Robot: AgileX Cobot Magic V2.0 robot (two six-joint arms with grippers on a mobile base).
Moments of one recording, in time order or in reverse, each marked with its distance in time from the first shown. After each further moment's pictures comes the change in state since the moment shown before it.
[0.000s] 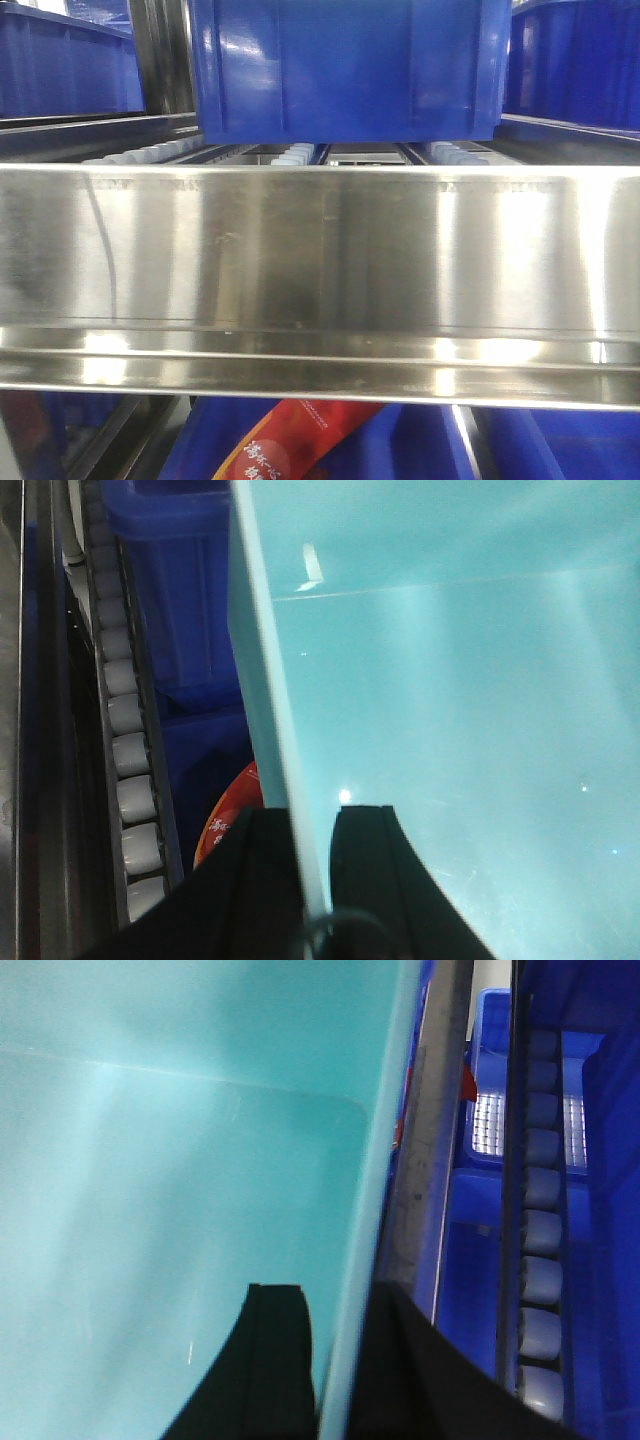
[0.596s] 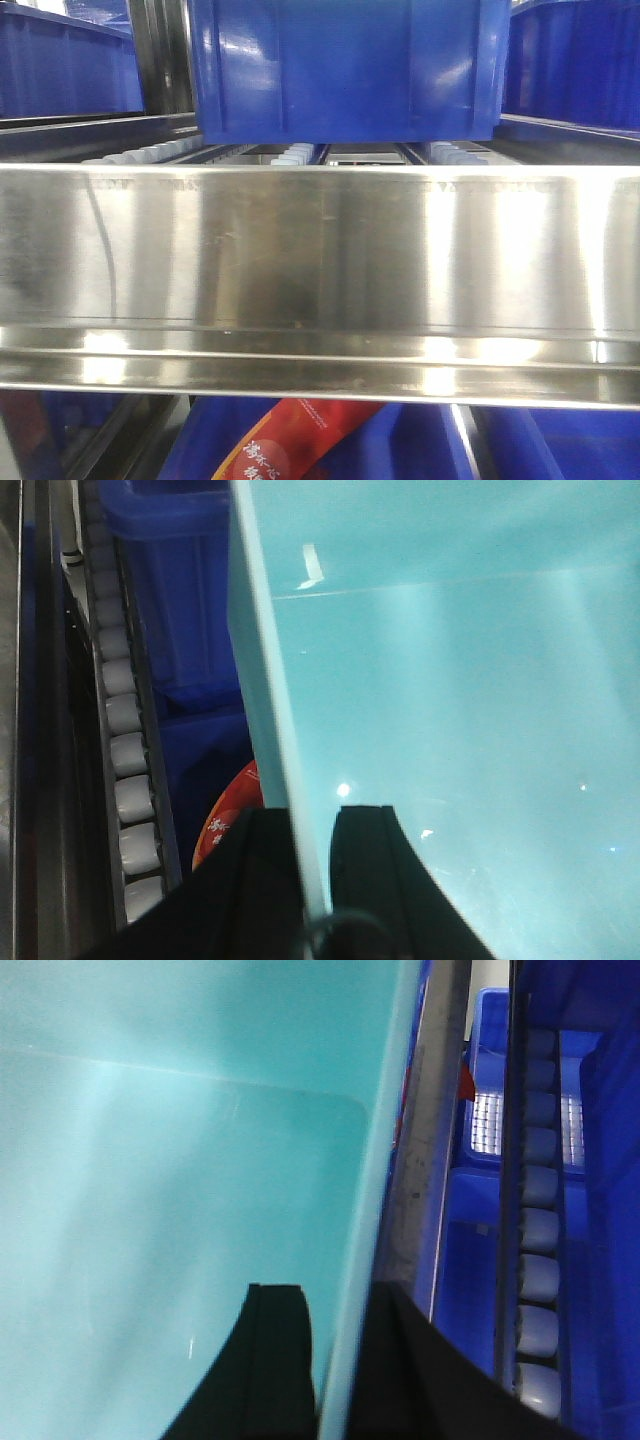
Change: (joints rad) left arm 0.000 0.000 0.000 -0.002 0.000 0.000; right arm 0.000 0.000 0.000 0.000 0.000 0.000
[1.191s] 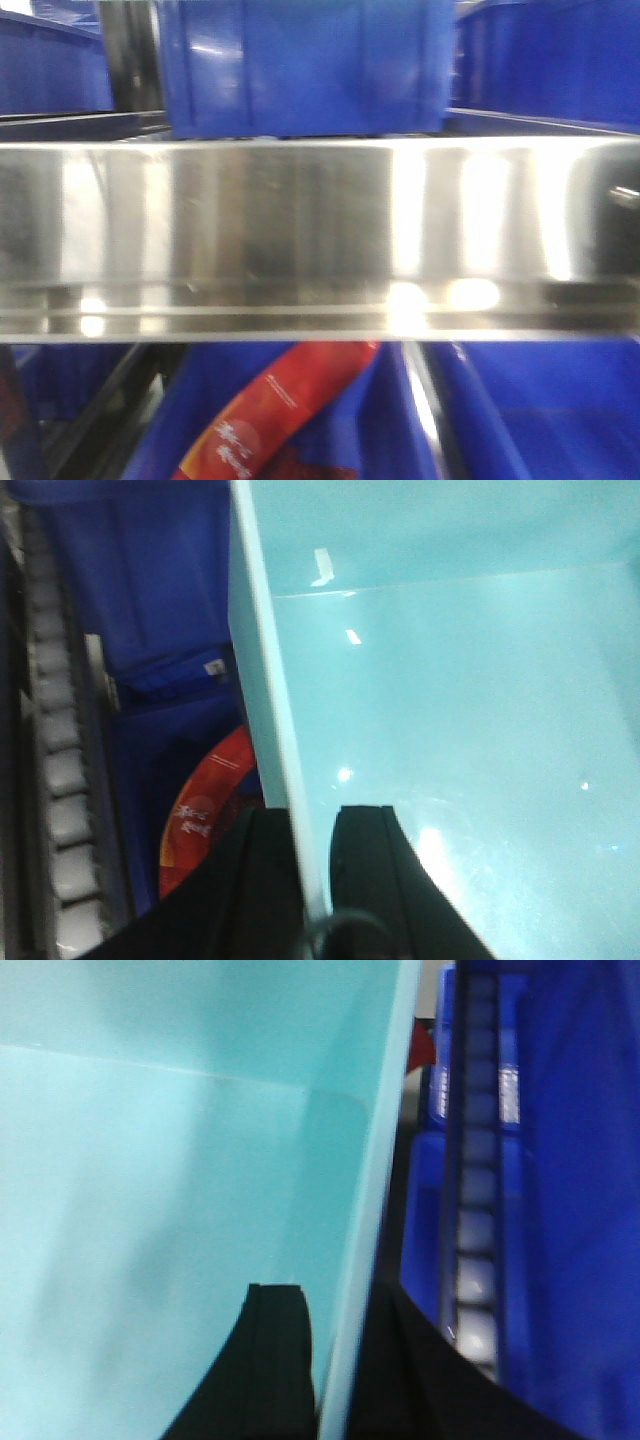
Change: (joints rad) left arm 0.000 0.000 0.000 0.004 0.000 0.000; right arm 0.000 0.000 0.000 0.000 0.000 0.000
